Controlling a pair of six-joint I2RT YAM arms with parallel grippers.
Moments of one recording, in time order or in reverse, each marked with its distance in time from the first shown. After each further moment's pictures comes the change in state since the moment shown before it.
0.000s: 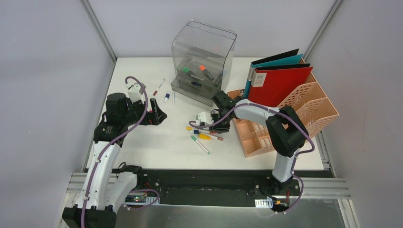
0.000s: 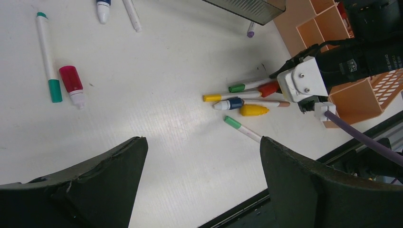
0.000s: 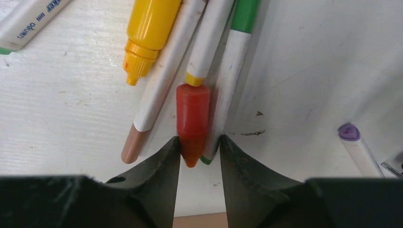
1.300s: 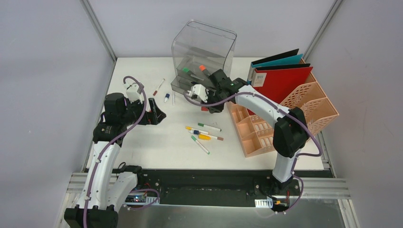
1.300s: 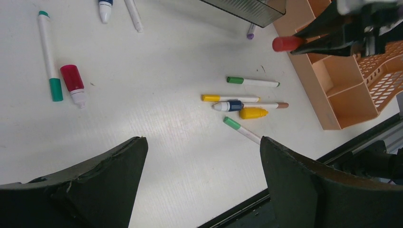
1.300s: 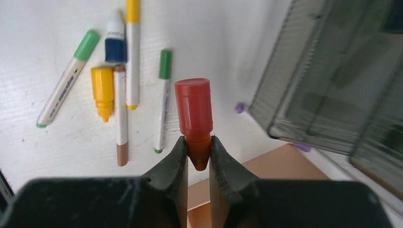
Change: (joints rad) left arm 0.032 0.000 -0.001 0.000 0.028 -0.003; right arm 0.003 -0.012 0.321 -0.133 0.055 0.317
